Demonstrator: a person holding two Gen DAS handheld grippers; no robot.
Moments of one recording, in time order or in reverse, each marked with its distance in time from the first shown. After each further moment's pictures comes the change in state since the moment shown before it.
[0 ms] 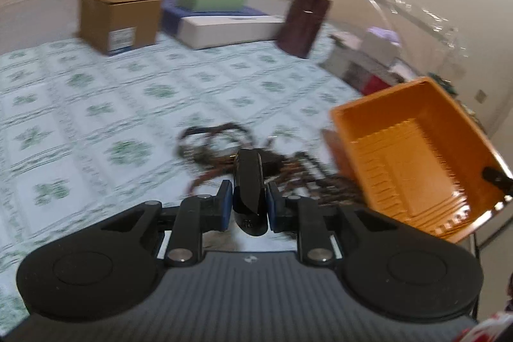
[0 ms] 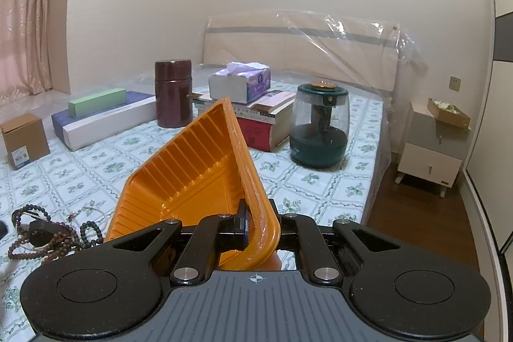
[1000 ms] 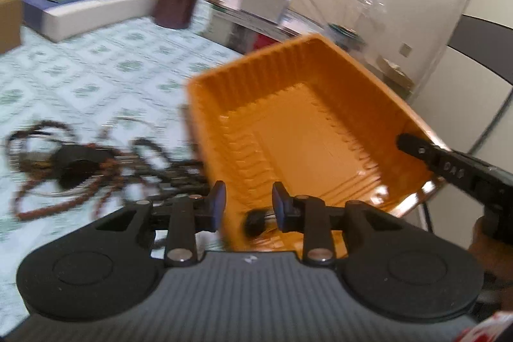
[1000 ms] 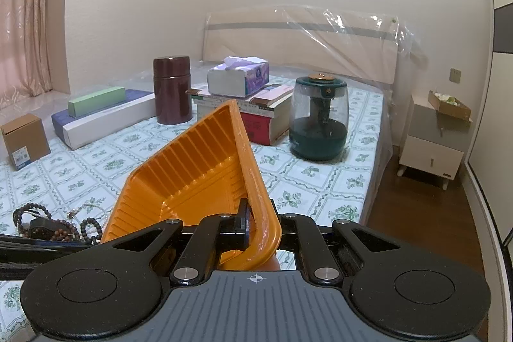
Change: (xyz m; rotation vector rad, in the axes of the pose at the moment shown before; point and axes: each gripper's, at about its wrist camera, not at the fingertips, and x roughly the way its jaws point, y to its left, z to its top) left arm 0.048 -0.102 -0.014 0.150 0.078 -0.240; right arm 0.003 -0.001 -0.004 0.024 0.018 0.005
